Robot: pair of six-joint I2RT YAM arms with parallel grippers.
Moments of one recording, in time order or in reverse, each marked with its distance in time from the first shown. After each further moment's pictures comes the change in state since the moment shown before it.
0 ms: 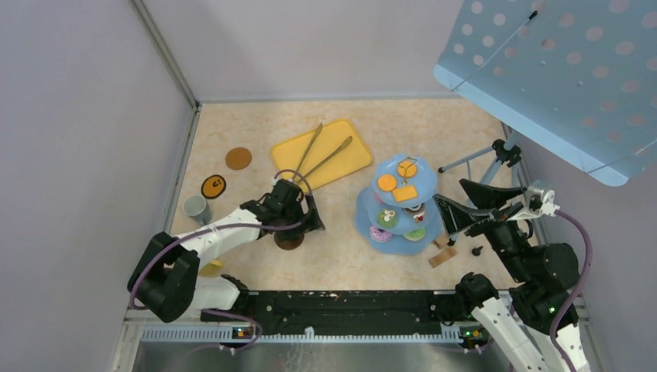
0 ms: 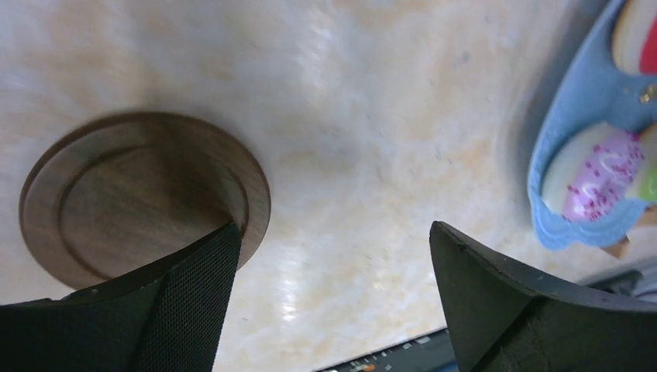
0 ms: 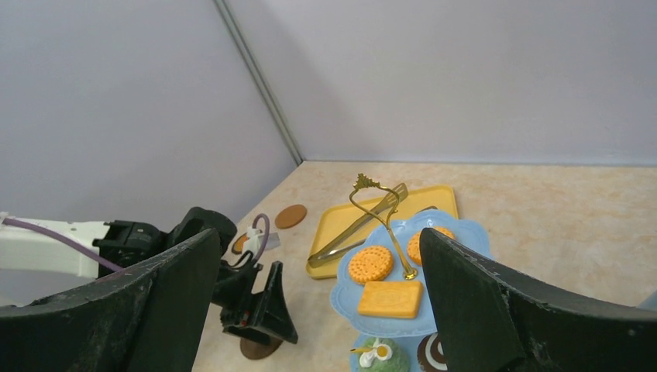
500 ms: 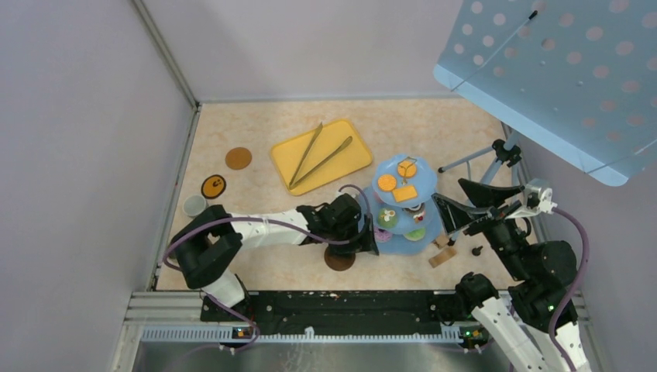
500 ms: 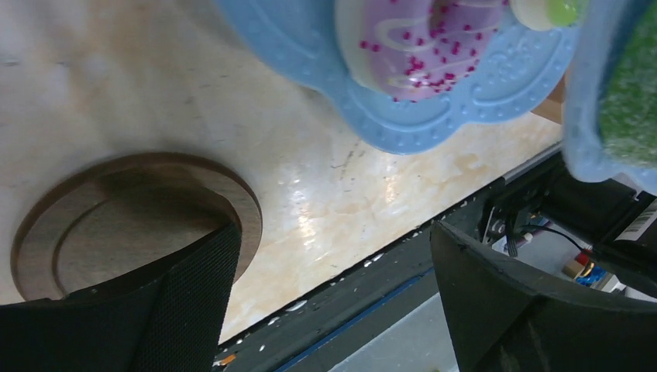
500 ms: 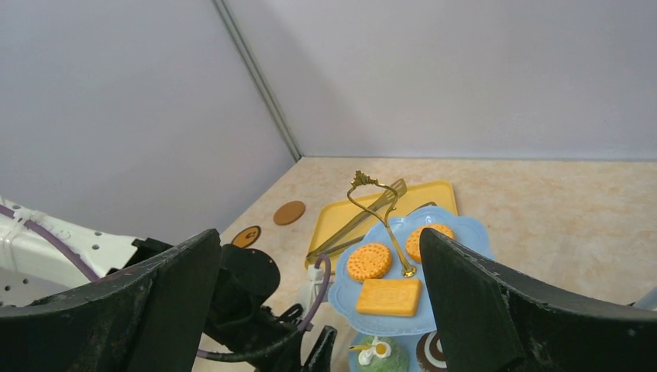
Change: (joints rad) left arm -0.437 0.283 0.202 0.129 0.108 -0.199; right arm 0.000 0.014 0.000 0.001 -0.001 0.000
